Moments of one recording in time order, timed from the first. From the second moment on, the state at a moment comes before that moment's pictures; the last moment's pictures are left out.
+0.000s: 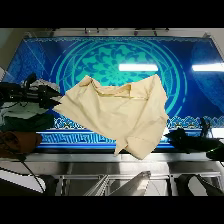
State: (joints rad) left arm 0.42 -1.79 1.31 -2.59 1.58 2.12; right arm -0.54 -0.90 0.20 -0.69 1.08 1.19
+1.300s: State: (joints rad) left arm 0.23 -1.79 1.32 -2.33 1.55 1.96; right arm -0.63 -1.24 0.65 -0.72 1.03 1.04
